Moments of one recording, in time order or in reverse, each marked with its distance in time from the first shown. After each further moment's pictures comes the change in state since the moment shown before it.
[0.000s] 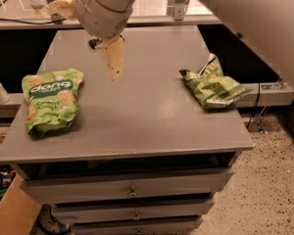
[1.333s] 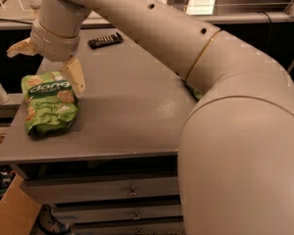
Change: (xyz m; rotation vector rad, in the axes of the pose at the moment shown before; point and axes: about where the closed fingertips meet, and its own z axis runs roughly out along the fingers) arm -0.034 -0.035 0.141 -0.174 -0.237 -0.229
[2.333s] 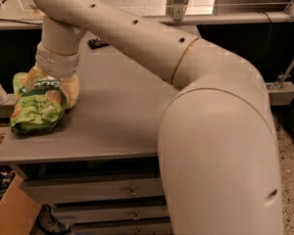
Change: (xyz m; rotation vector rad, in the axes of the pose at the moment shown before) arm 0.005 0.026 0.057 -0.139 -0.063 -0.055
